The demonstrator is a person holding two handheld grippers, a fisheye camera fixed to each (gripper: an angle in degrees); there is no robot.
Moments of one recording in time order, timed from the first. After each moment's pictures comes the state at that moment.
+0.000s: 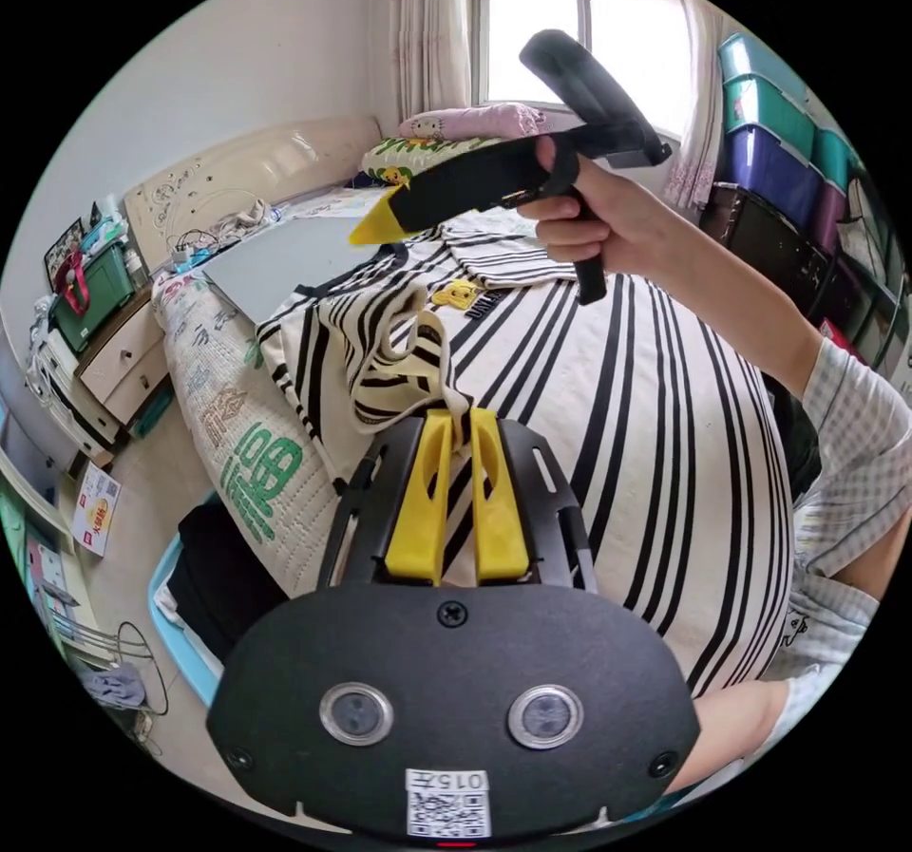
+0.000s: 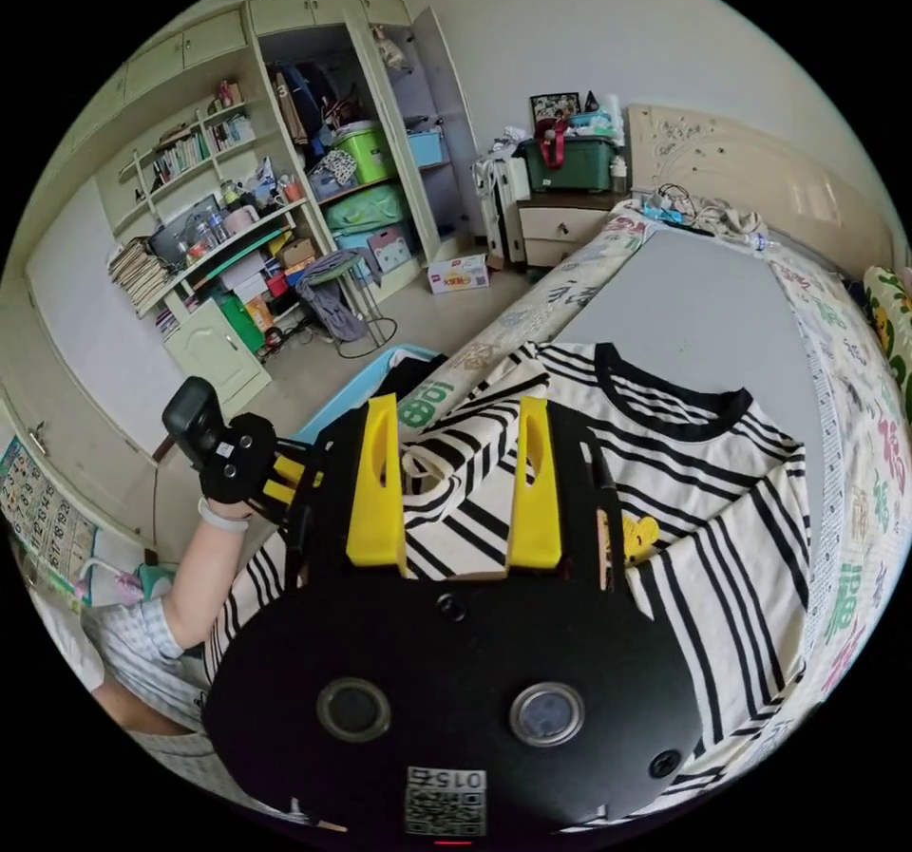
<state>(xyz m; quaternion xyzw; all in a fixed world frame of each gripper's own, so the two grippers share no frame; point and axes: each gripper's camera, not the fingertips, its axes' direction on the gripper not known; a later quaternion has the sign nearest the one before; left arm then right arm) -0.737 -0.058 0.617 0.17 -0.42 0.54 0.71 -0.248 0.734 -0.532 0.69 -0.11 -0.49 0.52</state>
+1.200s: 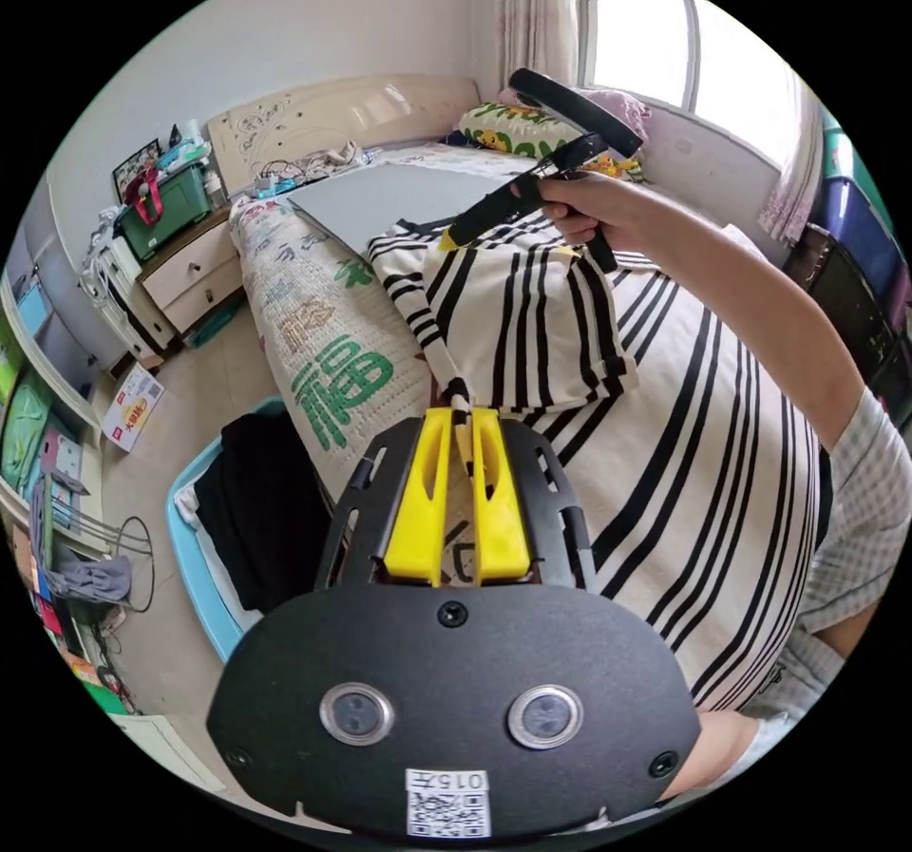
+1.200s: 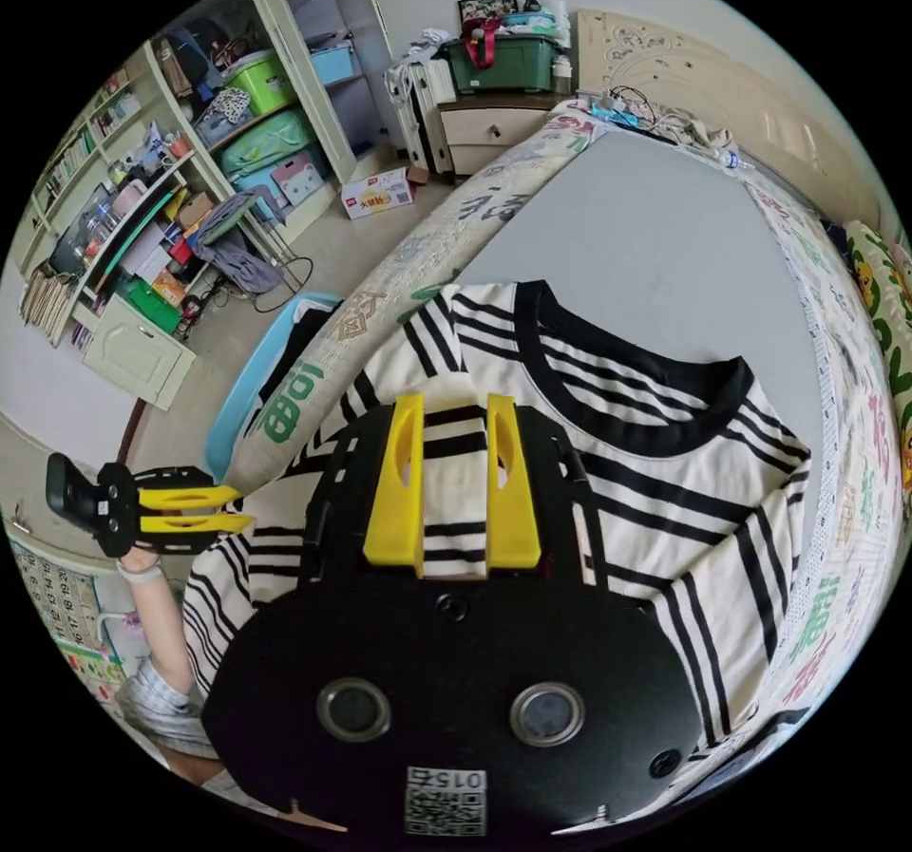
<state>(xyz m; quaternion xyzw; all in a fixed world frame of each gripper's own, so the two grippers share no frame) -0.738 -0.038 0.475 0.22 -0.46 0.41 0.76 -0.385 0.625 -0.676 0.62 -0.07 -0.42 0.65</state>
